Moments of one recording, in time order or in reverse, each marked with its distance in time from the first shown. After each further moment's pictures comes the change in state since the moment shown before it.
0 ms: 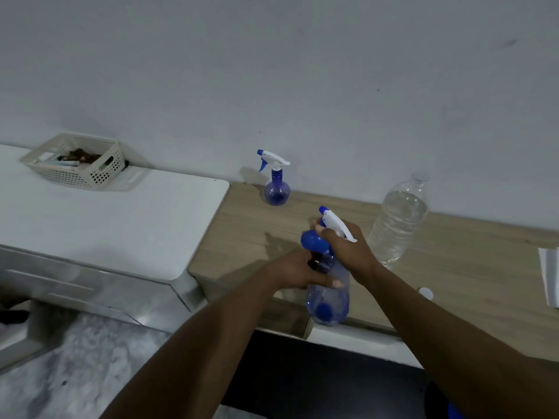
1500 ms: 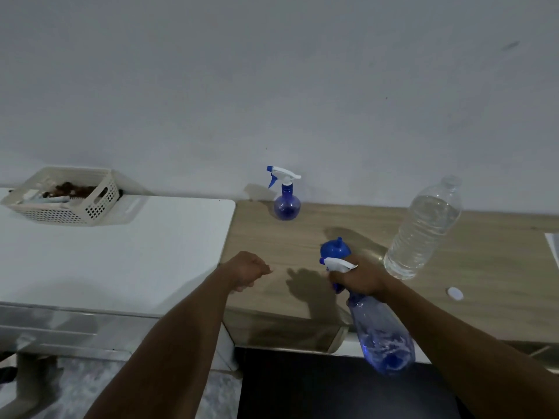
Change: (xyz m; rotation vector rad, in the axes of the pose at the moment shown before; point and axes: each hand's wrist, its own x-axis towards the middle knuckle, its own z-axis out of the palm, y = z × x) left_hand -0.015 -0.099 -0.156 0.073 0.261 -0.291; right_hand 0.005 0.013 0.042 -0.518 -0.178 0.316
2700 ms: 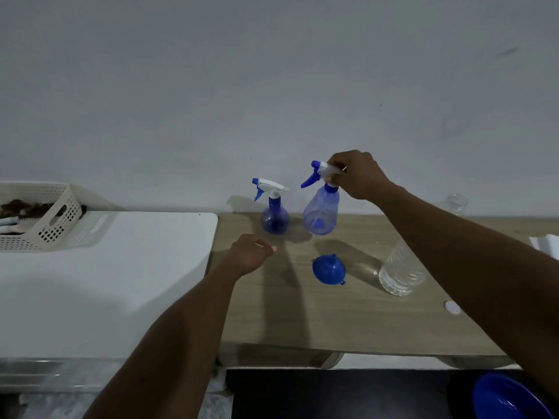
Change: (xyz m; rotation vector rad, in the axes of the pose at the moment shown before) left_hand 0.073 0.056 -0.013 -0.141 0.132 0.170; right_hand 0.119 -0.114 -0.138 -0.383 0.459 -0.353
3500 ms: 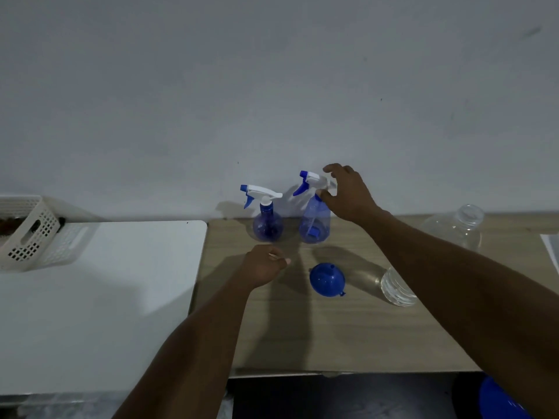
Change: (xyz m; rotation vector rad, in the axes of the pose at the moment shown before) left_hand 0.035 0.010 0.041 0.108 -0.072 0.017; right_hand 0.018 0.052 0.063 0.047 0.073 0.107
